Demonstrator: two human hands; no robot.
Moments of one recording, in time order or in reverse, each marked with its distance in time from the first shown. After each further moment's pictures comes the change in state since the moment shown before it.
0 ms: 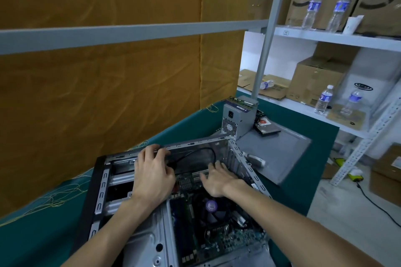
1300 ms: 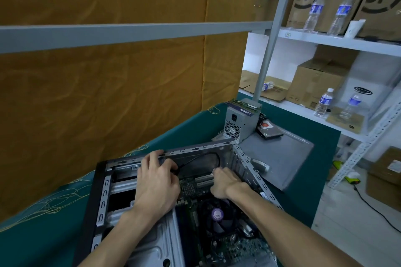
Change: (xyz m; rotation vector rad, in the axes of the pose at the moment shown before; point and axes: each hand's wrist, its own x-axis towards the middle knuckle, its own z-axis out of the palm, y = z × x) left_hand 0.000 -0.005 0.000 0.017 -0.043 0.047; right_hand 0.025 0.002 0.001 -0.048 0.153 0.020
